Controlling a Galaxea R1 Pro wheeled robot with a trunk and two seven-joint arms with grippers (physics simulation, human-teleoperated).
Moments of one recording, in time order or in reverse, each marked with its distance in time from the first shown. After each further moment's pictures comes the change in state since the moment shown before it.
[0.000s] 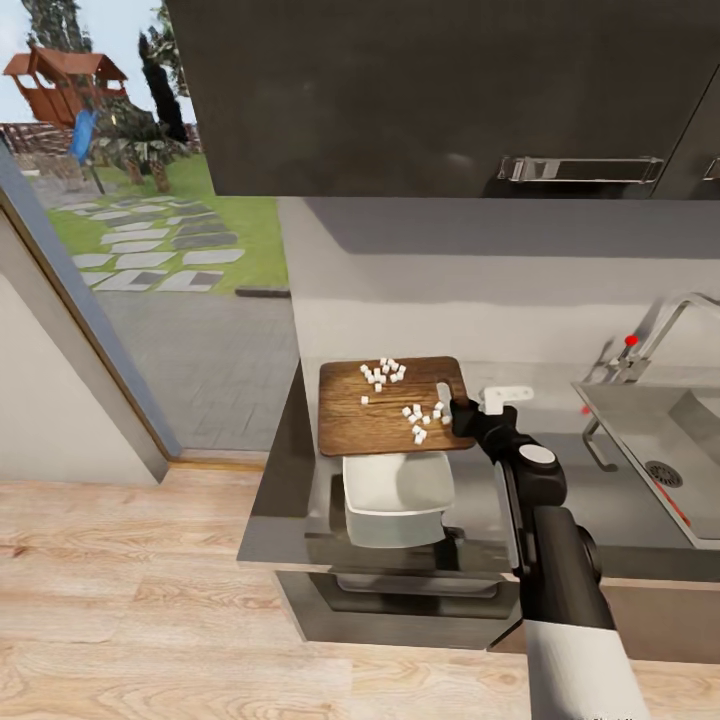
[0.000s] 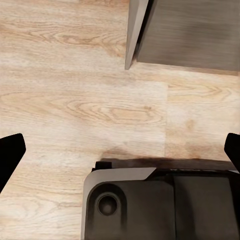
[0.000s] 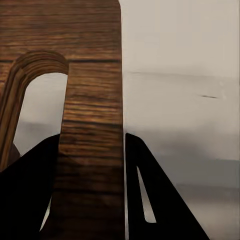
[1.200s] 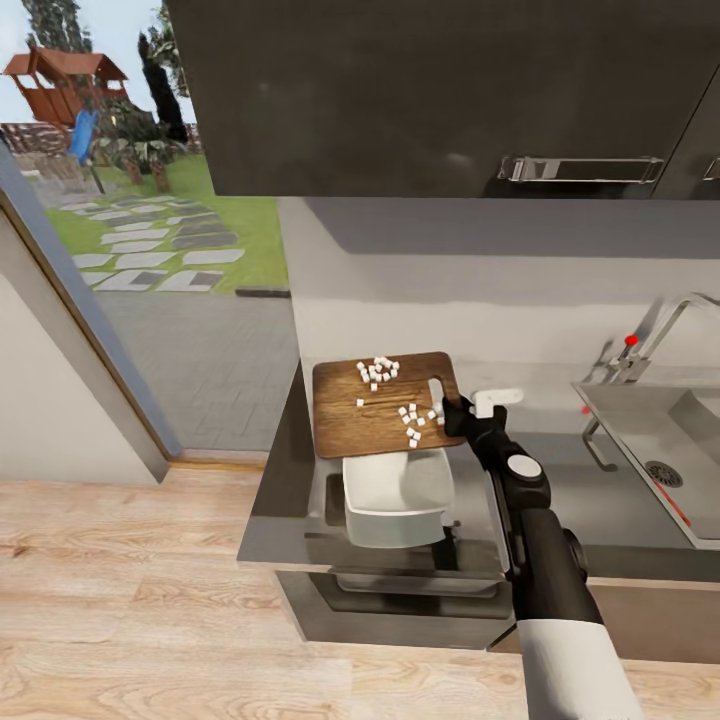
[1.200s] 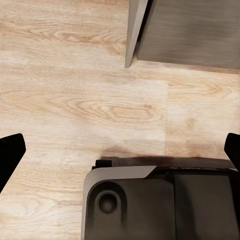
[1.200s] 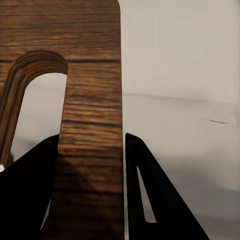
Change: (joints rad) left arm 0.000 0.000 0.000 0.006 0.000 0.000 0.000; right arm 0.000 0.000 -0.003 0.118 0.001 -0.238 0.001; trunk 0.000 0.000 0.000
